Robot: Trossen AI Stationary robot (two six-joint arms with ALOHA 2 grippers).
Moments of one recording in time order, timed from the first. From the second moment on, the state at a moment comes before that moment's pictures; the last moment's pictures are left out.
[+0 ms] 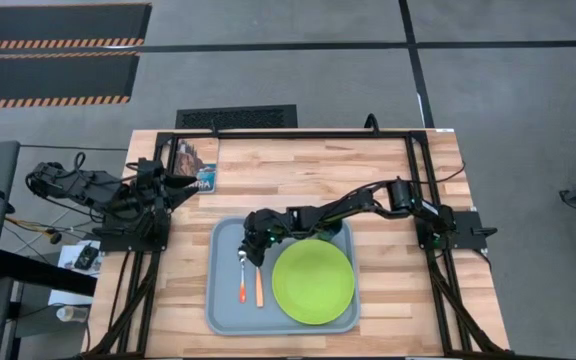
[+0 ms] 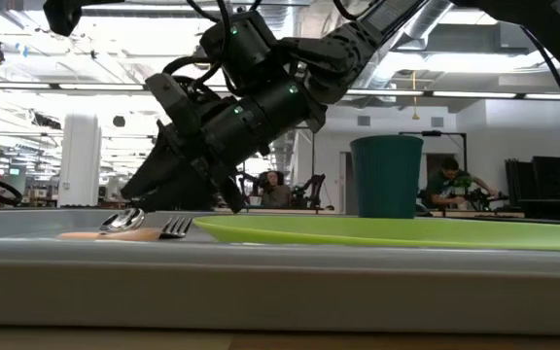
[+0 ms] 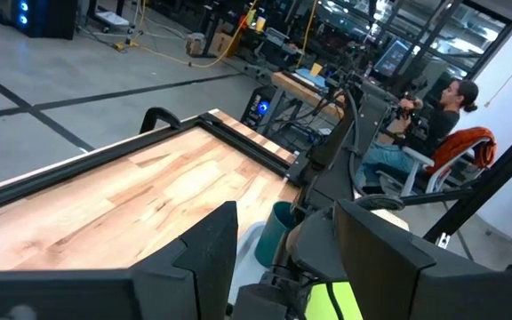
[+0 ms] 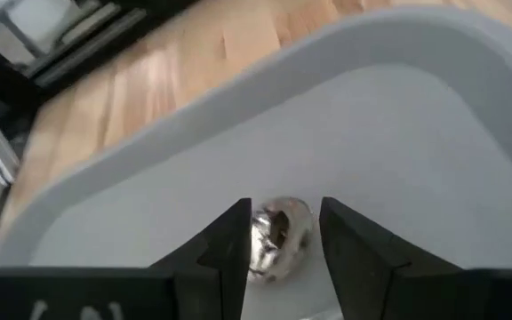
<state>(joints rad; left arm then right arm) -0.38 0.41 0.73 -0.50 -0.67 -0.57 0.05 2.31 1.55 0.21 -0.13 0.52</state>
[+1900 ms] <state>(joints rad) -0.38 0.01 0.66 -0.58 -0.67 -0.38 -0.24 1.01 0.92 0.16 -0.32 0.24</state>
